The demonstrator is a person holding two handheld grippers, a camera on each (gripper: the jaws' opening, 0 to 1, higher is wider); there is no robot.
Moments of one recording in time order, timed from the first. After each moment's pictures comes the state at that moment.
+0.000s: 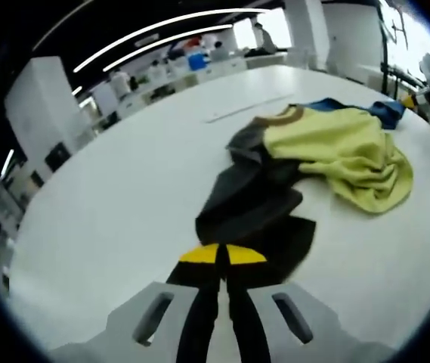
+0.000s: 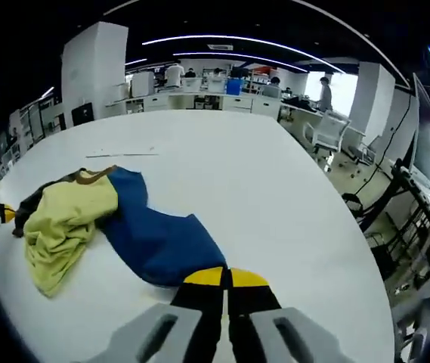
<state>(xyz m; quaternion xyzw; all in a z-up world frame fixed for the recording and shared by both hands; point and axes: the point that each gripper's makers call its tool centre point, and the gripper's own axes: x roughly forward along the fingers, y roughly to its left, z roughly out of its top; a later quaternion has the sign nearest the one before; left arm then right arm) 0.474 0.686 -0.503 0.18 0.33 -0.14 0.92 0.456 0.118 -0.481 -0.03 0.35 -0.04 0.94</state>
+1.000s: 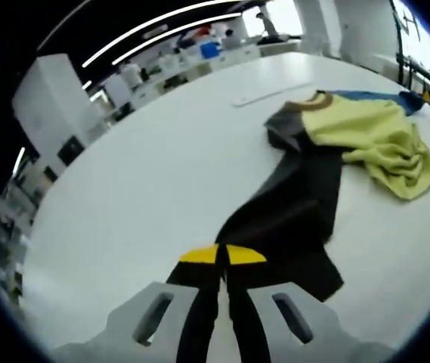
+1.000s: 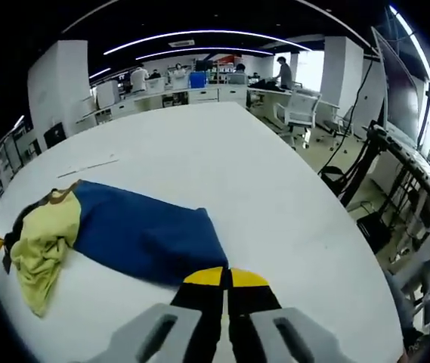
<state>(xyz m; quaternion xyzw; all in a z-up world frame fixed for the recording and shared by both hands) 0.489 0.734 -0.503 0.21 0.35 -0.10 0.91 0.451 0.074 -0.498 0.03 0.37 -0.09 0.92</state>
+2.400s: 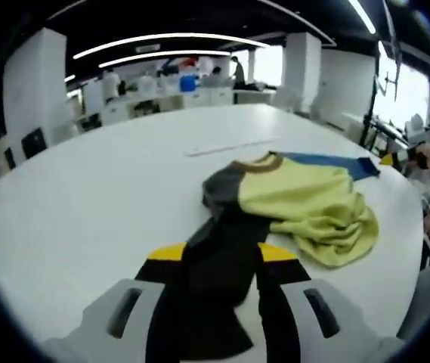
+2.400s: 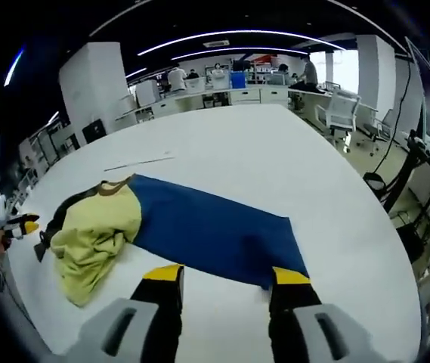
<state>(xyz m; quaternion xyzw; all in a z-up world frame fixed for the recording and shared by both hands) 0.487 0.640 -0.469 0.06 0.27 -0.24 0.93 0.448 0.163 -0.480 0.05 0.36 0.05 0.93</state>
